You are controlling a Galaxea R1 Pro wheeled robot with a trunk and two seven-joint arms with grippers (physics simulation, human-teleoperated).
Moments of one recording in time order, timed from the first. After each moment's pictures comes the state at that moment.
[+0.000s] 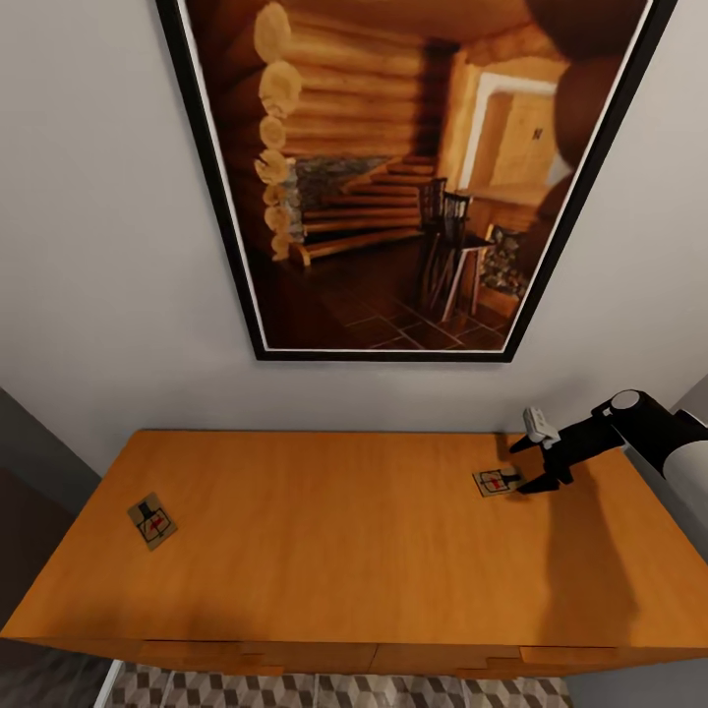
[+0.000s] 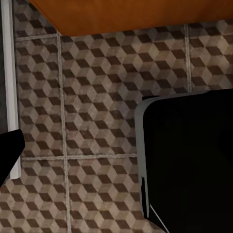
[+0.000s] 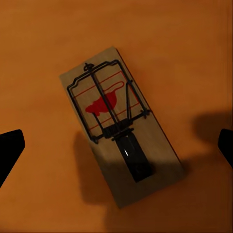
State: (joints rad) left arm -0.05 0.09 -0.29 0.07 0.24 -0.82 0.04; right arm -1.26 -0.47 0.53 -0.29 0.23 -0.14 1.42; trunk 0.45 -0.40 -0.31
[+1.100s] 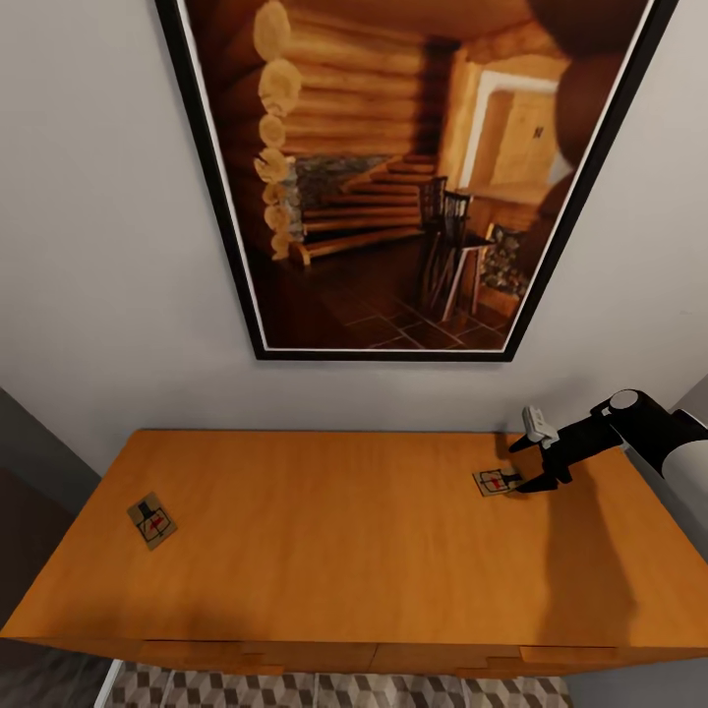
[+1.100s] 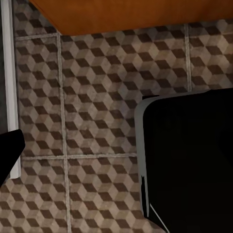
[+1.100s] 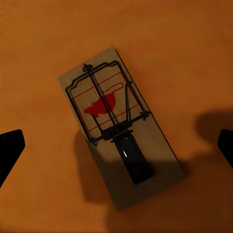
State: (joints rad) left arm -0.05 0.09 -0.29 0.07 0.24 -0.82 0.04; right arm -1.26 -0.47 0.53 -0.29 0.23 -0.14 1.41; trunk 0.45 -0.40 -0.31
